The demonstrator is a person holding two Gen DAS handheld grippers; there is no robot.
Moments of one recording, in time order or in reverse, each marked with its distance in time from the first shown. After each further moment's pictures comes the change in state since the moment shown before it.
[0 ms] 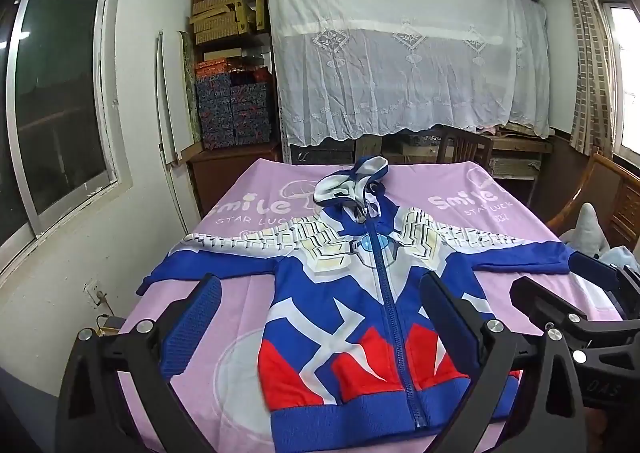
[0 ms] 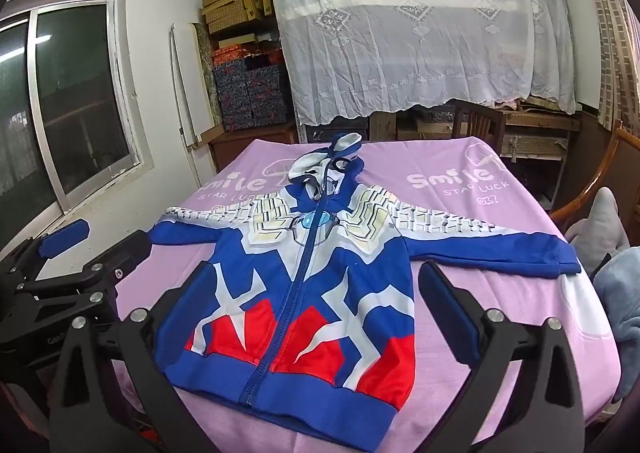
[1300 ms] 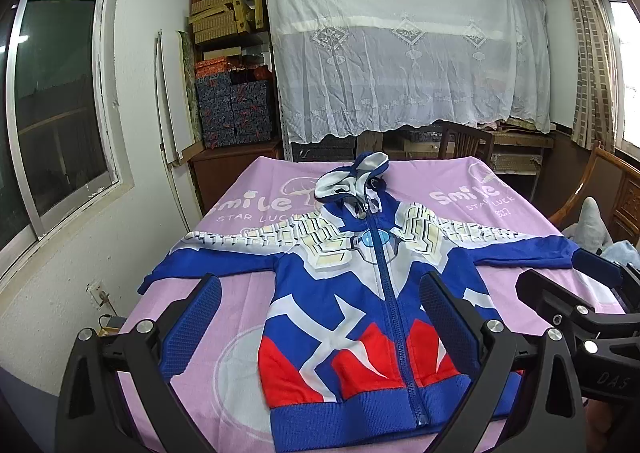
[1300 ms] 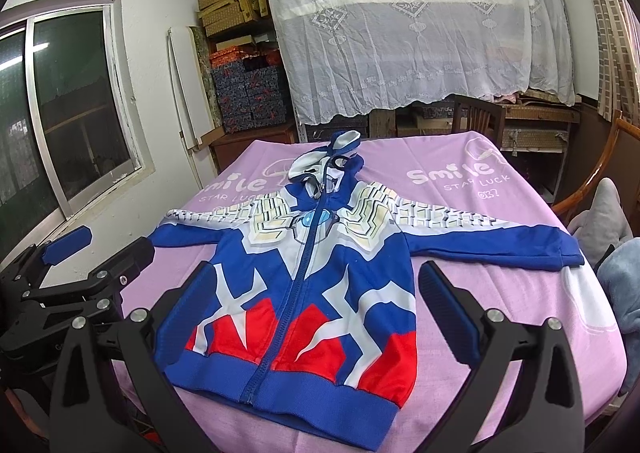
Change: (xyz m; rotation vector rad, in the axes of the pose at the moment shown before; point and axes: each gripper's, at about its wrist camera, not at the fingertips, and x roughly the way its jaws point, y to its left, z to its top) left arm 0.004 0.001 -0.005 0.007 0.008 0.003; right arm -0.007 -0.001 -0.005 0.011 -0.011 0.008
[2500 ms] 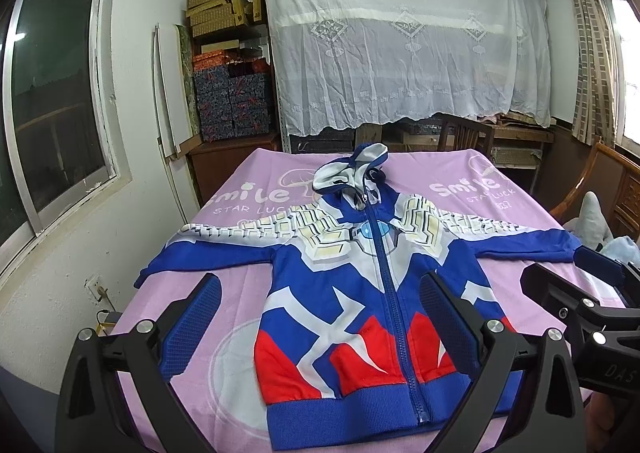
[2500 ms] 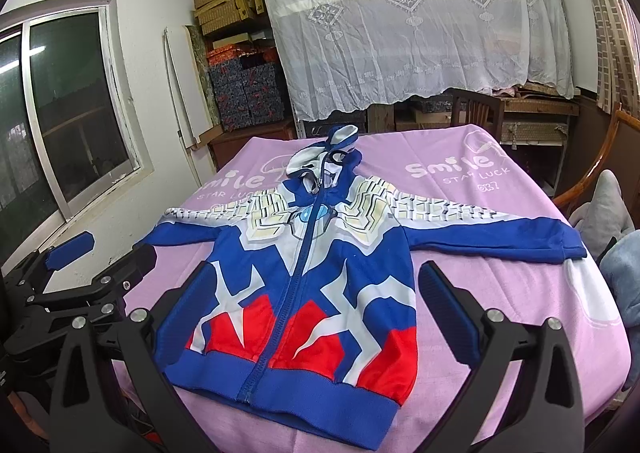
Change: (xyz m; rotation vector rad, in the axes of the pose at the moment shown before) left arm 0.011 -0.001 -0.008 0.007 0.026 0.001; right arm 0.004 -0.001 -0.007 0.019 0.015 -0.001
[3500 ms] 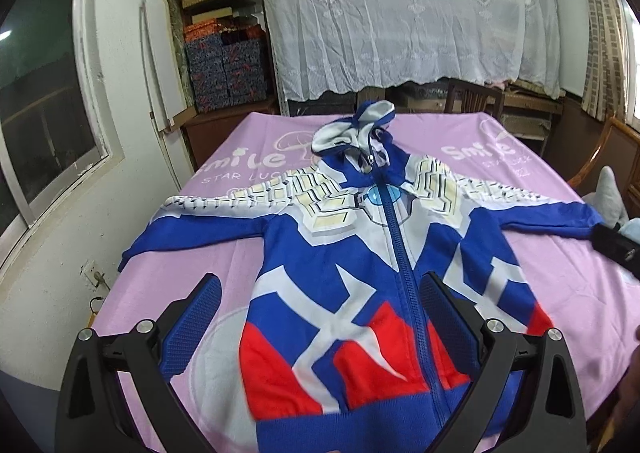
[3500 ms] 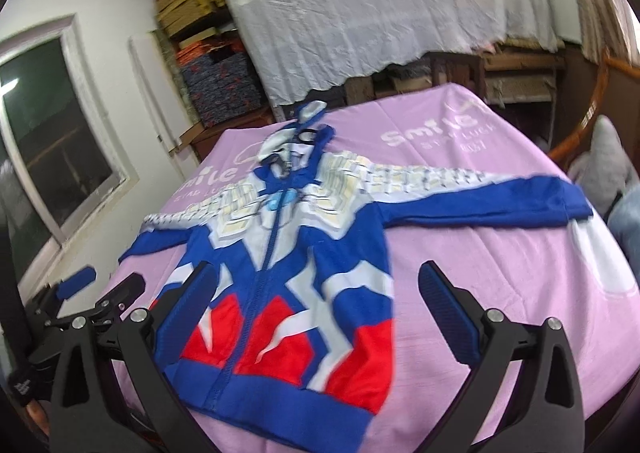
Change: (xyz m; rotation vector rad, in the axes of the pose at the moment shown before) left arm 0.072 -0.006 -0.006 0.038 0.153 0.006; right arm 0.029 -0.060 -0.010 0.191 0.078 -0.008
